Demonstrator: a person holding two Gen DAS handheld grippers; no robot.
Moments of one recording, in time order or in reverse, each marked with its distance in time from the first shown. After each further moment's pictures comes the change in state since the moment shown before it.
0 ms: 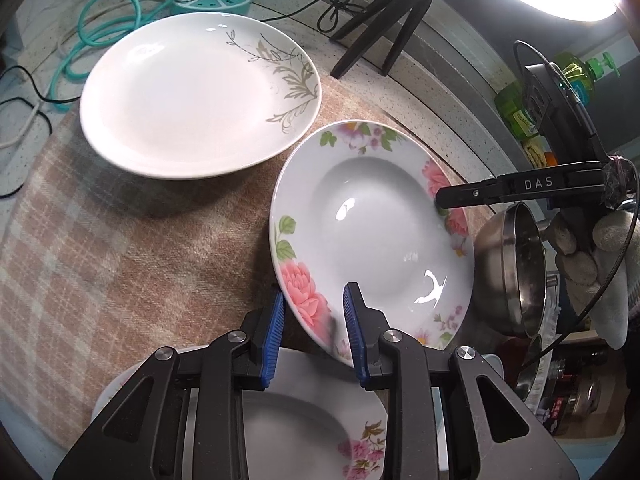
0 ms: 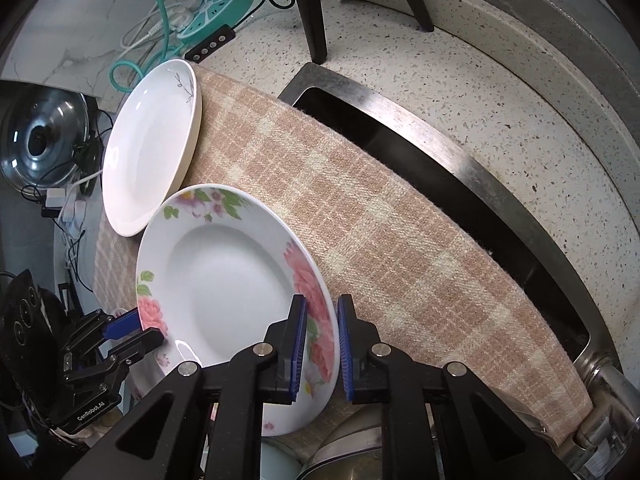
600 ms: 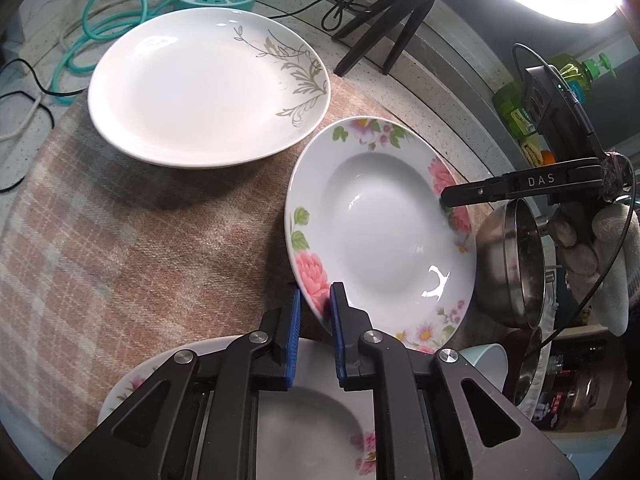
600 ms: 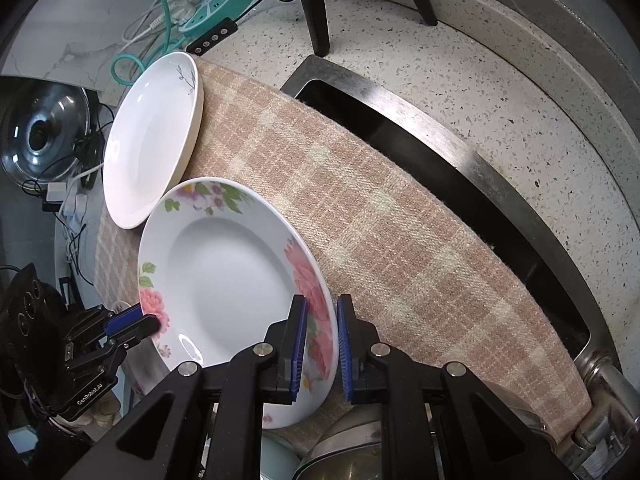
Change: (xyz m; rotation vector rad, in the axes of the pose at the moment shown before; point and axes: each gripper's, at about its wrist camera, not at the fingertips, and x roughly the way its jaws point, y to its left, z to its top) left arm -0.010 0.016 -0.012 0.004 -0.001 -0.023; right arm 0.002 0.000 -0.001 -0.005 0.024 0.009
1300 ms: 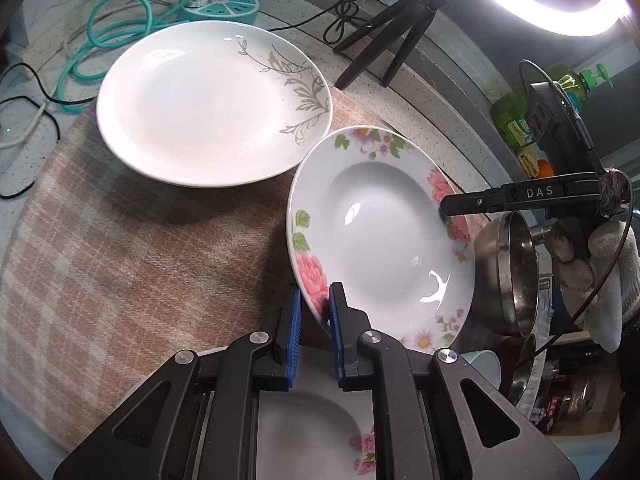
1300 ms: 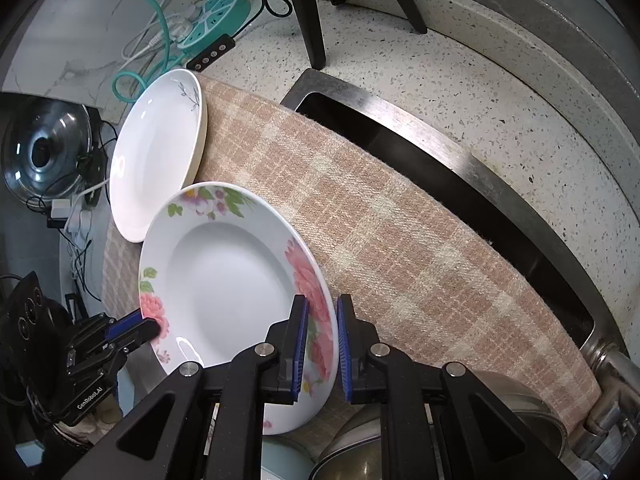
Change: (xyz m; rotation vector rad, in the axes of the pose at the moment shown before) left arm -0.010 0.002 0.006 -0.008 -0.019 -0.006; right arm -0.008 -0.002 -0.002 0.045 -0.044 0.015
